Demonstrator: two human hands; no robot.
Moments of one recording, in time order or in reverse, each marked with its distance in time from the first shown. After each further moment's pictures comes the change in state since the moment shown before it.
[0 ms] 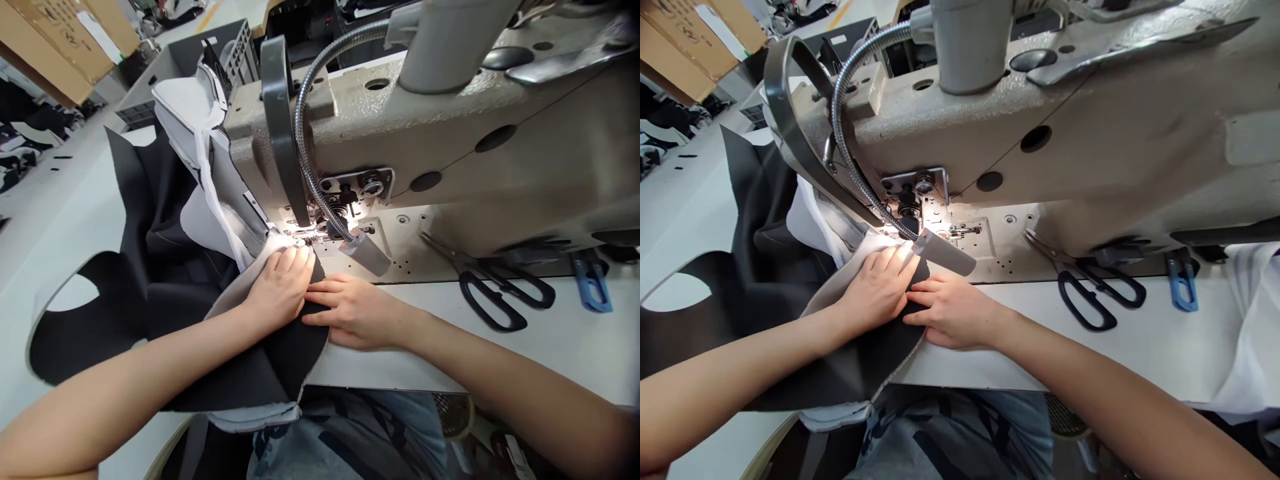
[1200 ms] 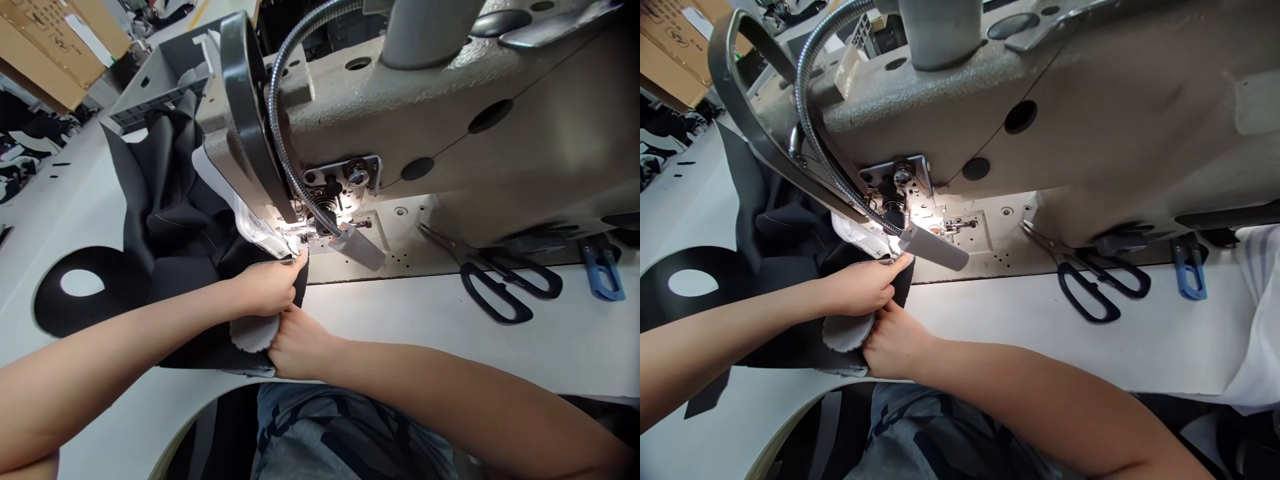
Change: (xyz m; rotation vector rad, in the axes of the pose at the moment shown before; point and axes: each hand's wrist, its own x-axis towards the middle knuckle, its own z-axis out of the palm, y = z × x) left_hand 0.027 -0.020 -0.035 -0.344 -0.784 -0.123; right_hand 0.064 -0.053 0.074 0.007 0.060 0.047
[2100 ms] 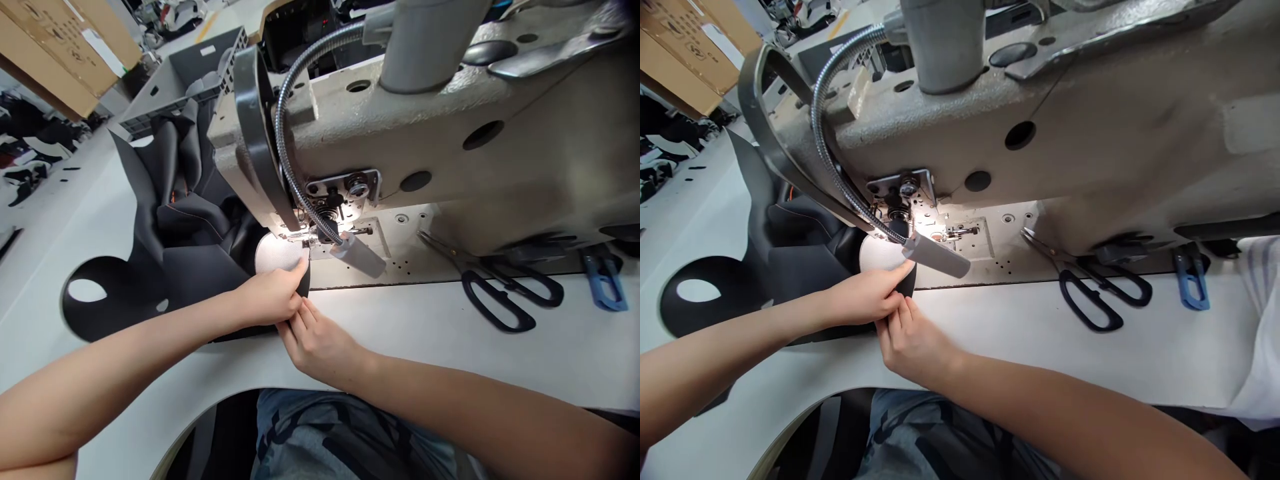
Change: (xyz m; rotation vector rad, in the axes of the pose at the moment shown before) left_hand 0.001 -0.002 0.008 -0.231 0.094 0.047; right_hand -0.029 -0.001 -0.023 -0.529 0.214 0.090
